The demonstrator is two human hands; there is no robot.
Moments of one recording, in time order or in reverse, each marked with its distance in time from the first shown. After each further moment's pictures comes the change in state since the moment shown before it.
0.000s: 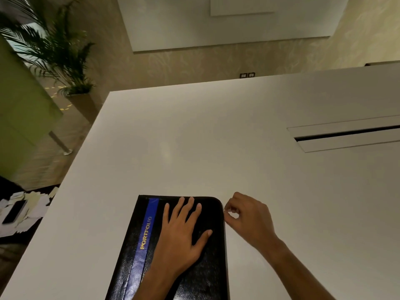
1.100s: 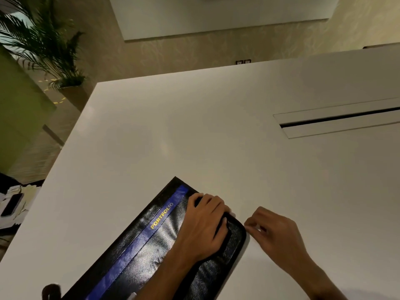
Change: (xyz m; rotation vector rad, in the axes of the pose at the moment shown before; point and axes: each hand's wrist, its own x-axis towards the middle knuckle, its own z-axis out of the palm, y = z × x) left_hand 0.030 0.096 0.014 -0.195 0.045 0.287; right_hand -0.089 0.063 -0.072 0.127 -0.035 -0.016
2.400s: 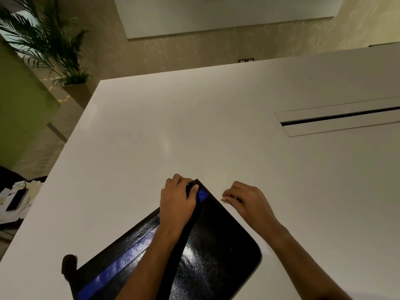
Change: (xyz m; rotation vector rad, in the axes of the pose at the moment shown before) left_hand 0.021 -0.037 -0.017 -0.023 0.091 -0.688; right_hand 0.069 -0.002 0.034 0.105 -0.095 -0.068
